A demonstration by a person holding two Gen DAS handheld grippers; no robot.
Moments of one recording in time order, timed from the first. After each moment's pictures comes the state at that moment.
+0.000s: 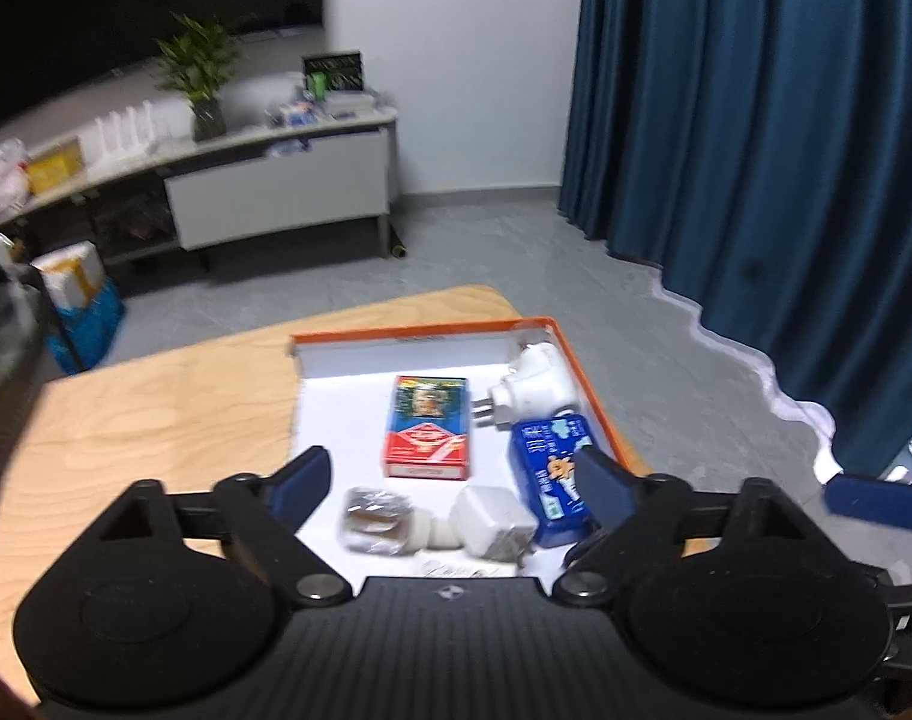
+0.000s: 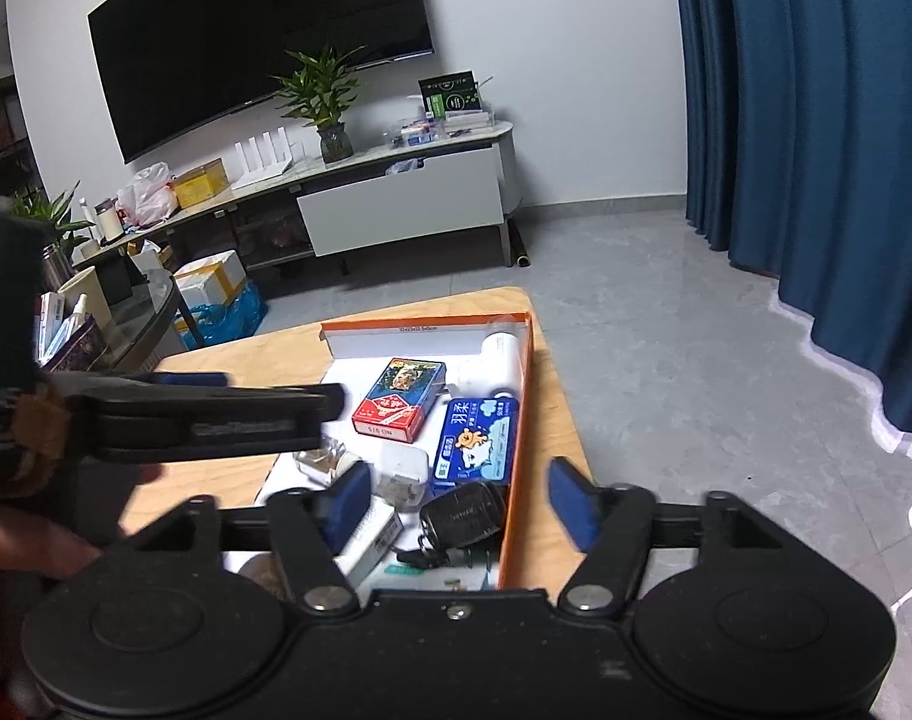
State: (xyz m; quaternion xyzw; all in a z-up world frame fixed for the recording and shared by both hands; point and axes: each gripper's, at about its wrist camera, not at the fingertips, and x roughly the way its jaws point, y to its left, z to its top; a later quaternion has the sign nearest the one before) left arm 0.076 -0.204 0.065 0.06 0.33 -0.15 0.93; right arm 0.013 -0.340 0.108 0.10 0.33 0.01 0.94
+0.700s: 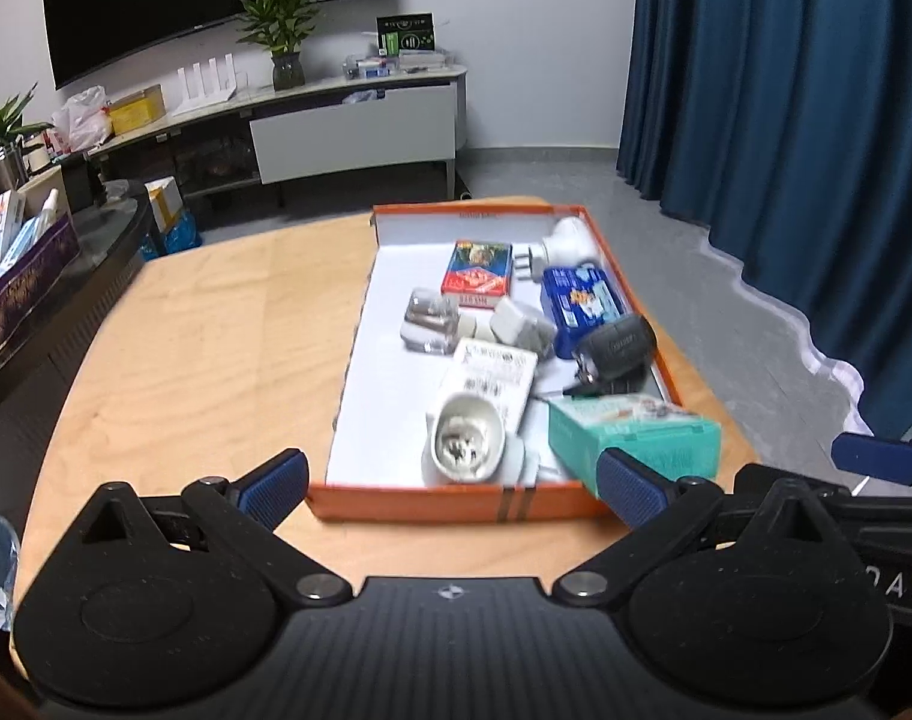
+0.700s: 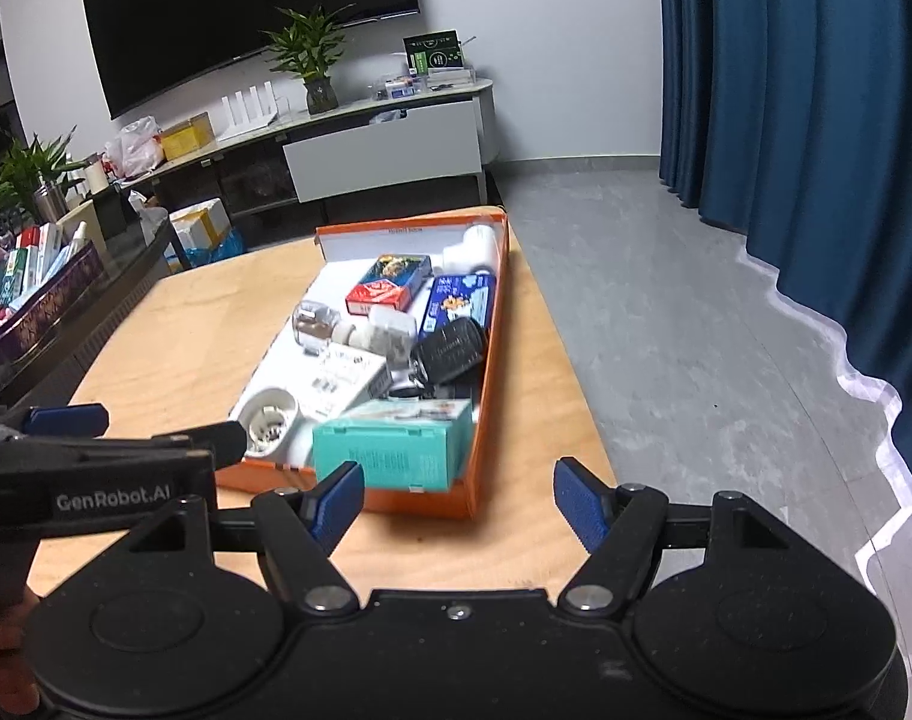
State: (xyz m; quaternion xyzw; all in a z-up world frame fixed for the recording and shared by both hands) left arm -0.026 -0.184 0.041 0.05 0.37 -0.09 0.92; right arm -0.067 -0.321 0.078 0.08 0.37 -0.01 0.92
